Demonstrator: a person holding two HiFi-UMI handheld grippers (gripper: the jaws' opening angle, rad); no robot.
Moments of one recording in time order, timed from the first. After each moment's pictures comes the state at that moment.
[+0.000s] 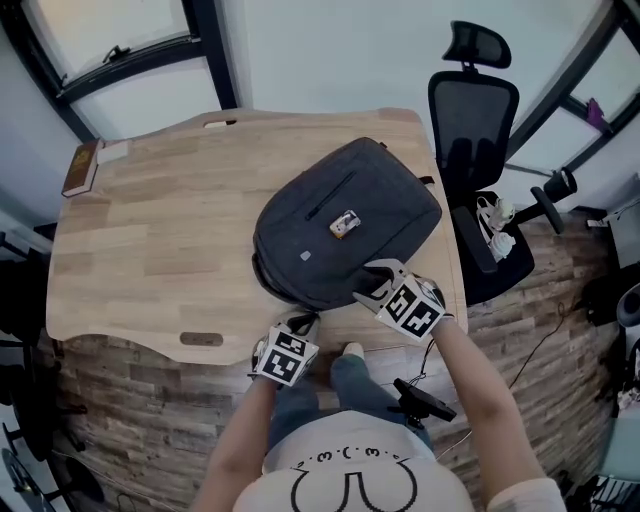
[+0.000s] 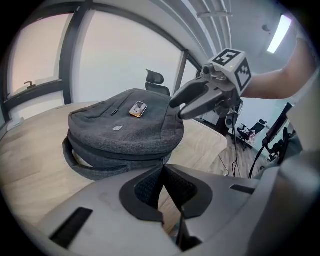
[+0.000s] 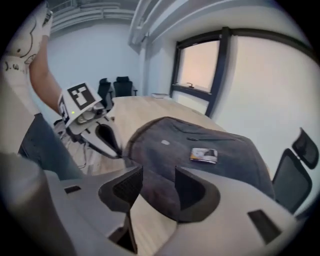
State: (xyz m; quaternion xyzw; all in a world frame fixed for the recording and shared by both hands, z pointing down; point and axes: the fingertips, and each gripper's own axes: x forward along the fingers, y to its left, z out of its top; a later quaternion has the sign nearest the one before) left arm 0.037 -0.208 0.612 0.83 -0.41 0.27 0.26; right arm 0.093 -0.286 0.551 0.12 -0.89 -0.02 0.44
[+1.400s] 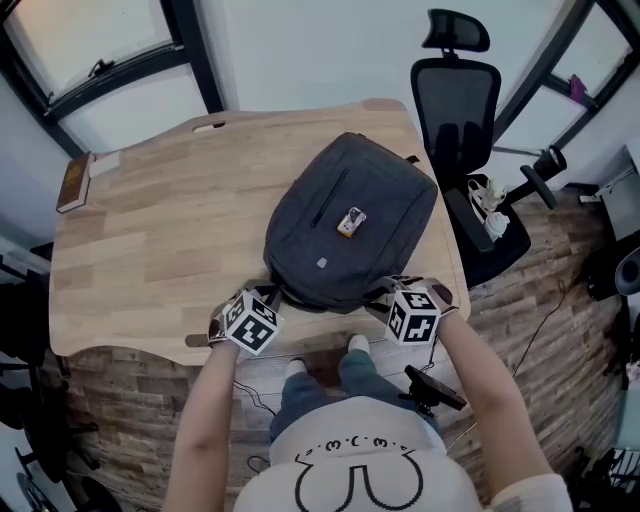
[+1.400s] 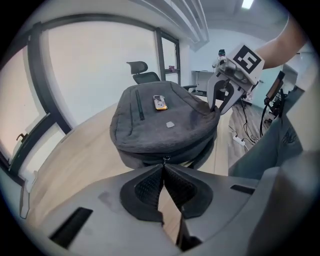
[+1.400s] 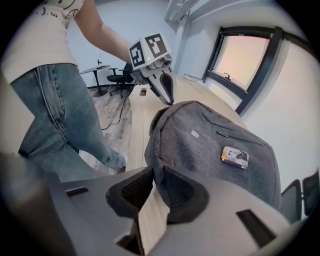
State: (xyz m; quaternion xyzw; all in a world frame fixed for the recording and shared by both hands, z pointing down) left arm -0.058 -0.235 0.610 0.81 -0.36 0.43 0.15; right arm 0.123 -0.218 0.599 -0.01 -0.83 -0.12 0.54
